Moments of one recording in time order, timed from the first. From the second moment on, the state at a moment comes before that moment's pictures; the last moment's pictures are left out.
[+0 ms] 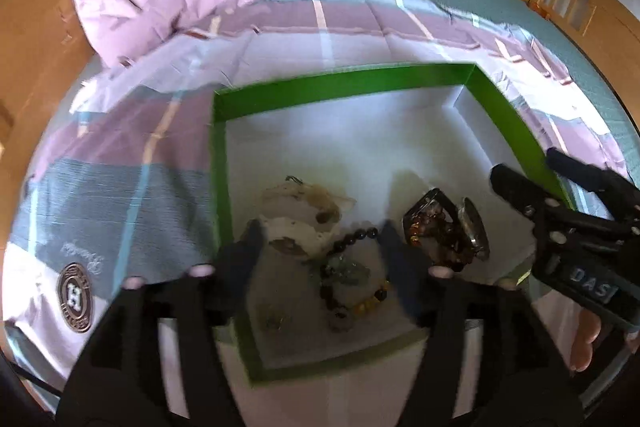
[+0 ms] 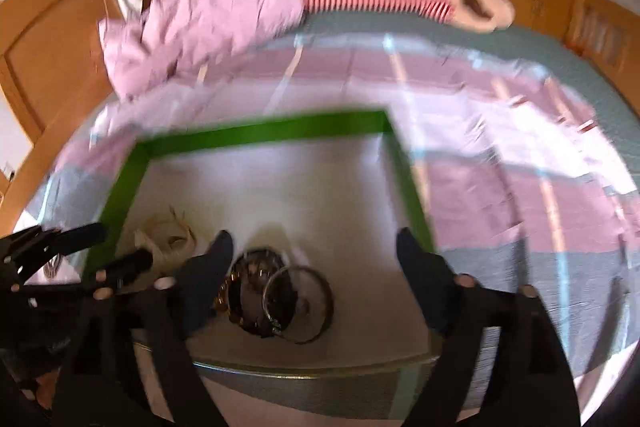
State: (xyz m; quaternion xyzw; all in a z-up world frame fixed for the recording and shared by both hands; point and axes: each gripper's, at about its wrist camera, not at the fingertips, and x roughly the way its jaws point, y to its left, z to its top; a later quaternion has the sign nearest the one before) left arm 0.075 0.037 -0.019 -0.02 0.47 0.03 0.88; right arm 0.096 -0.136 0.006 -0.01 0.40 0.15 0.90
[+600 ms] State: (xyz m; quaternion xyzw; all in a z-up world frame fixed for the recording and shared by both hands) left arm 0.052 0.041 0.001 -0.03 0.46 0.06 0.89; right arm 0.087 -0.131 0.001 -0.04 0.41 0.12 0.90
